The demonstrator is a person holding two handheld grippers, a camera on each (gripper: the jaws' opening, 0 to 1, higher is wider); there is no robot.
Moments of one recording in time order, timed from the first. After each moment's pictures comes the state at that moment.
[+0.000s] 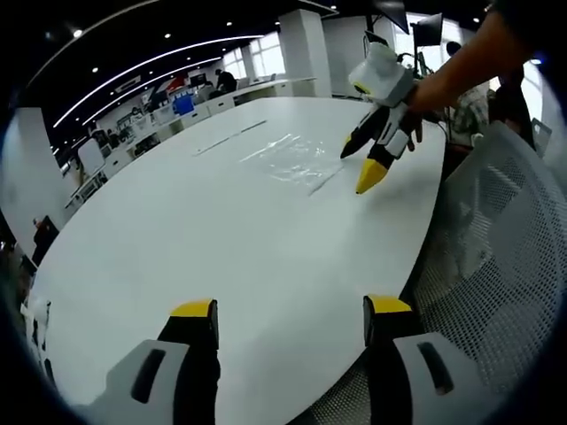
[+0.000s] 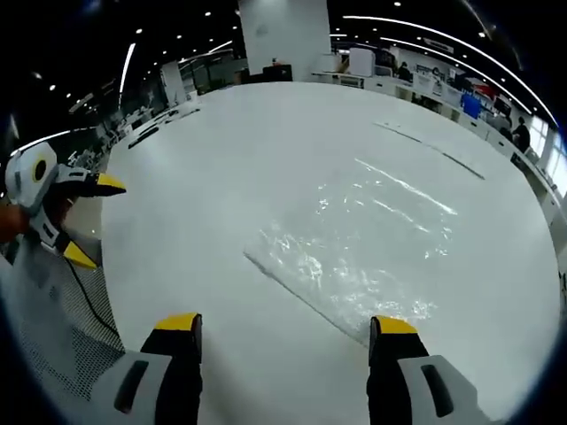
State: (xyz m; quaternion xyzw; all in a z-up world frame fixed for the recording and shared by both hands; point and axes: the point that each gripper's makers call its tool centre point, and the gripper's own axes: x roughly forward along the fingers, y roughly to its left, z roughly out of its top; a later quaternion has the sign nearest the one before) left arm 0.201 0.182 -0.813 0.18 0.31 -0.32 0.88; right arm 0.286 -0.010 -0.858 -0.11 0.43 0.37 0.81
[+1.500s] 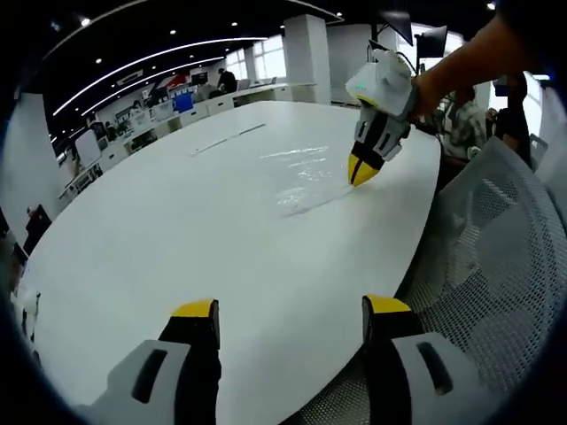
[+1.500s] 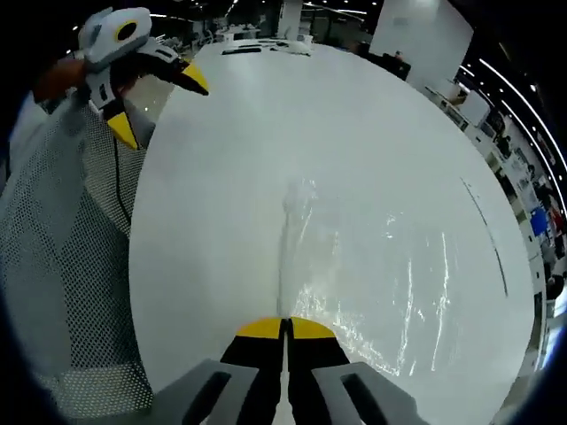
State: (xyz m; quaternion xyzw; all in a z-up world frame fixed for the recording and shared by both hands) left arm 0.200 0.174 -0.809 0.15 0.32 -0.34 0.87; right arm 0.260 -0.012 -0.852 -0.39 0.37 0.53 0.66
